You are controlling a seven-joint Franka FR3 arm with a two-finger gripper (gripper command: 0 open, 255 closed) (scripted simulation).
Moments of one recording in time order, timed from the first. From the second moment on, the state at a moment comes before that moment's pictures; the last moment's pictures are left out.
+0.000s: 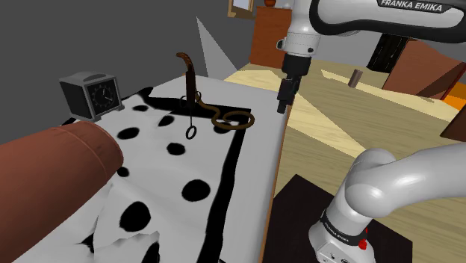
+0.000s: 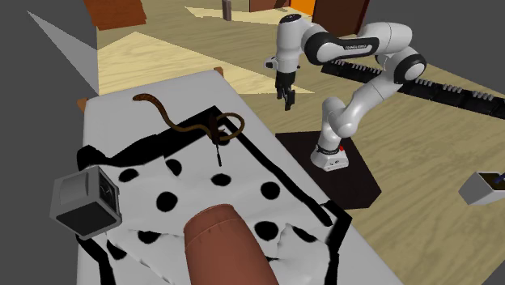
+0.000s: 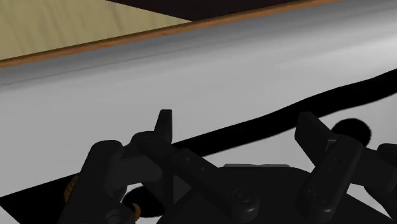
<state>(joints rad) 0.02 -0.79 0.03 -2.32 0.05 1.51 -0.16</state>
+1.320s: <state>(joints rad) 0.18 -0.16 -0.12 -1.85 0.13 1.74 -0.81</state>
